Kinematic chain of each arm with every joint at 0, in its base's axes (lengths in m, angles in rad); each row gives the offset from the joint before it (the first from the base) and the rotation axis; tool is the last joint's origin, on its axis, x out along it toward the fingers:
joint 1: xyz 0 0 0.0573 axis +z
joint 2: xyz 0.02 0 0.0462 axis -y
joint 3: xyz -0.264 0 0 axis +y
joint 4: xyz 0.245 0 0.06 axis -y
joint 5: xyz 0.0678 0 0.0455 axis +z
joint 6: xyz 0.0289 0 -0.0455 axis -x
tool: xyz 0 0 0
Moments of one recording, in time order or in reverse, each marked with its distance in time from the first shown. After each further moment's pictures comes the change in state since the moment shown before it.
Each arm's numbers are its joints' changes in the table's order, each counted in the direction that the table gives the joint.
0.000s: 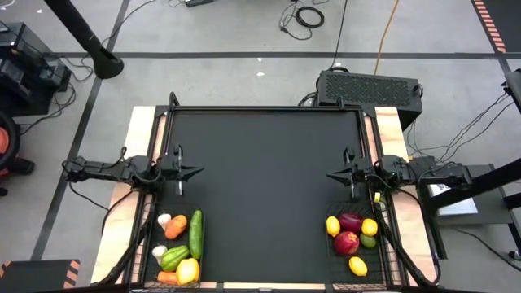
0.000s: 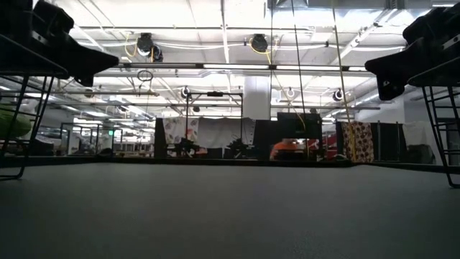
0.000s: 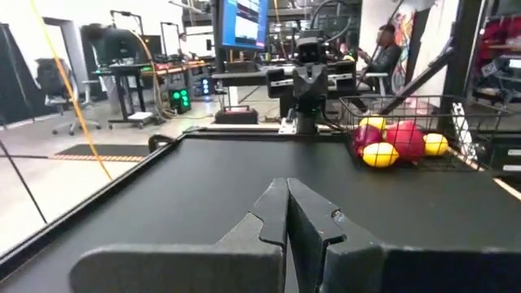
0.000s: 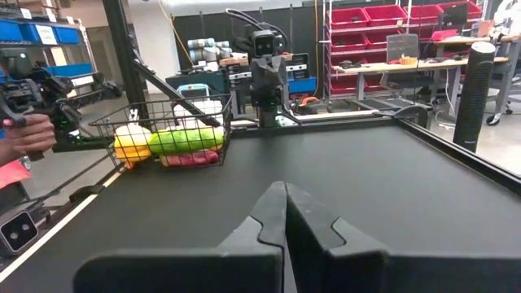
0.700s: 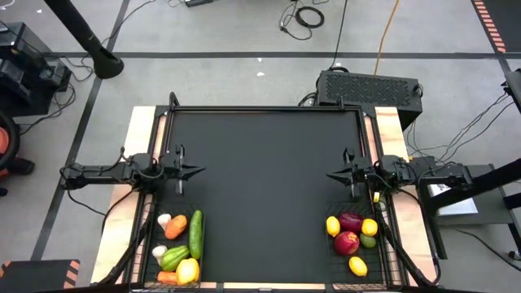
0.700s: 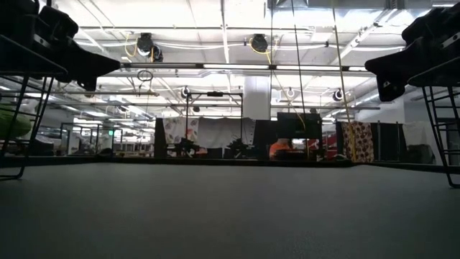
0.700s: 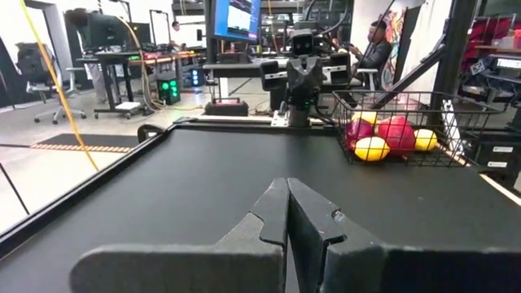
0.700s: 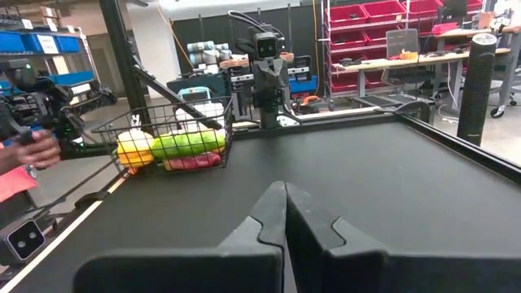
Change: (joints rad) left arm 0.126 -0.003 0.001 -0.028 -0.159 0.036; right arm 0.000 0.000 0.001 0.005 -0.001 -0.037
